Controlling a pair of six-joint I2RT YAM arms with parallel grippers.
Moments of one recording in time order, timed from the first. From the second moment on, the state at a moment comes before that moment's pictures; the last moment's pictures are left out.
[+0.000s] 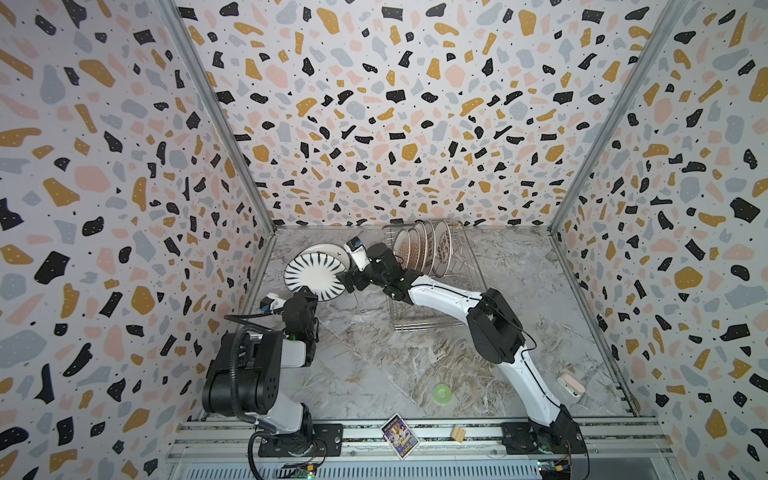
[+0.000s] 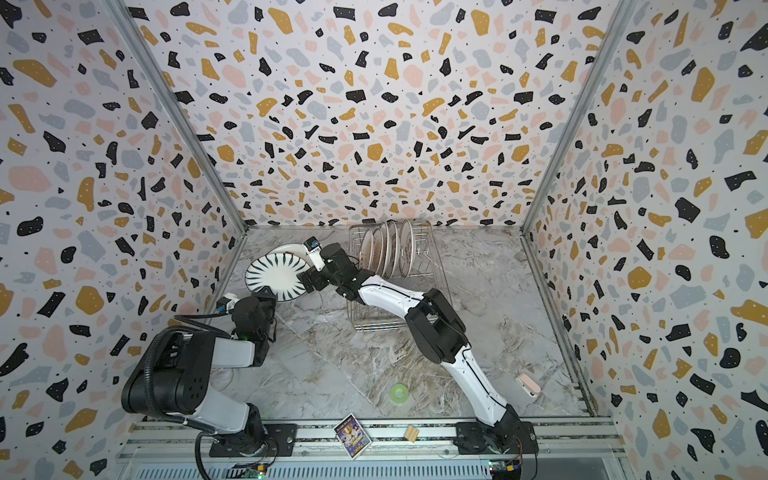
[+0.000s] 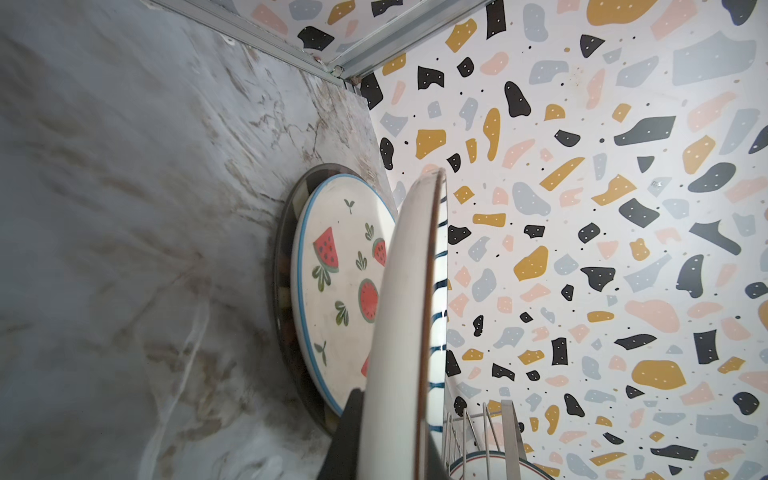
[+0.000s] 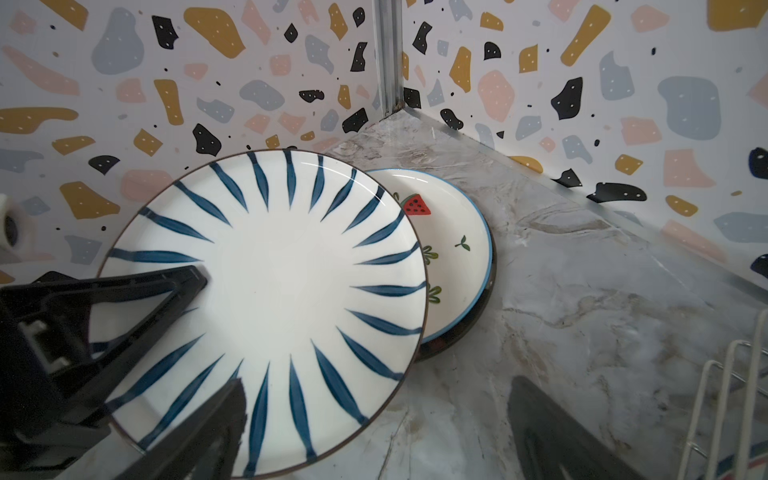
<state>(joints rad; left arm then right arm) 0.04 1.57 0.36 0.97 -0.18 -1.24 0.89 2.37 1.97 0.01 -0.10 0.06</state>
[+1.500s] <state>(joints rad) 0.04 1.77 0.70 0.57 -0.26 -1.21 0.85 2.49 2.05 0.00 -0.13 0.11</state>
